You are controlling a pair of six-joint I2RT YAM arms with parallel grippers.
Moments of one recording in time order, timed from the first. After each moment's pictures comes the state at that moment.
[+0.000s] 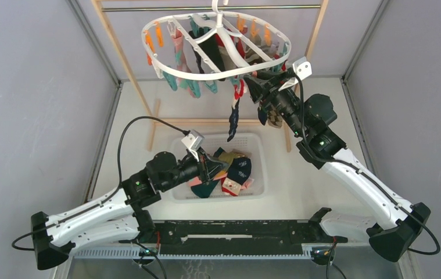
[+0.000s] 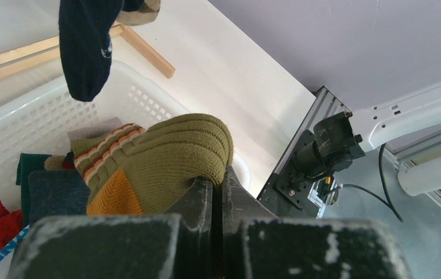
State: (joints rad) left arm -1.03 0.80 0.68 -0.01 0.00 -0.44; right arm 0.67 1.13 1.20 0.23 0.04 0.08
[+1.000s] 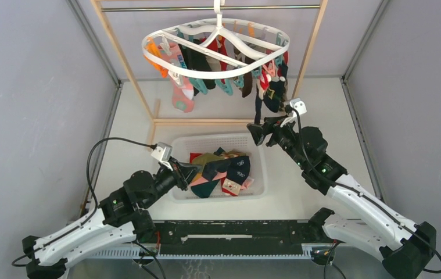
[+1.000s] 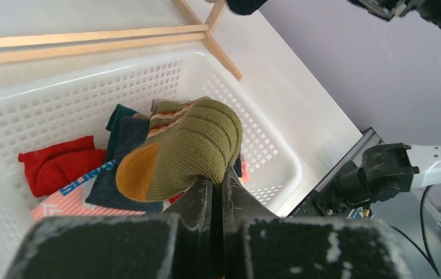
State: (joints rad) left arm -1.03 0.44 0.51 -0.19 -0.26 -0.51; right arm 0.67 0.89 0.78 0.09 0.08 0.29
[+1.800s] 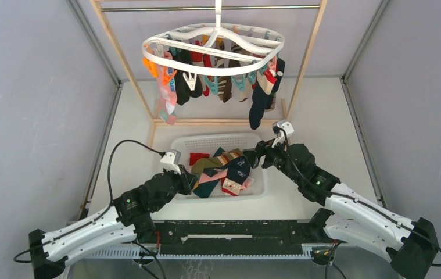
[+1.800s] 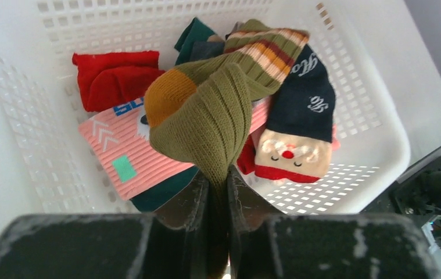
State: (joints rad) left arm -1.03 0.49 0.38 -0.29 -0.41 -0.64; right arm 0.80 0.83 0.57 0.03 0.11 0.37
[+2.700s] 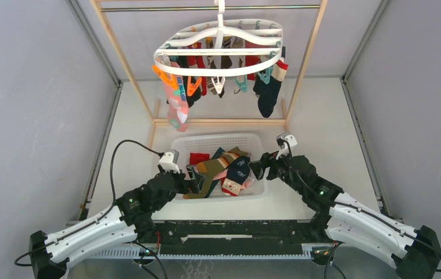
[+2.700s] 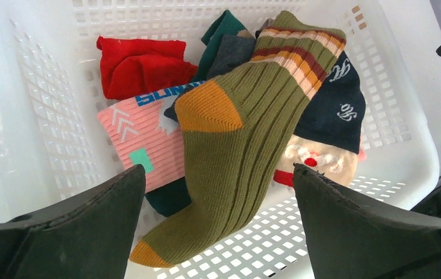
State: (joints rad) left arm -0.98 0.53 0.34 -0.30 -0.42 -0.69; right arm 0.83 0.71 0.42 -0.03 0.16 0.44
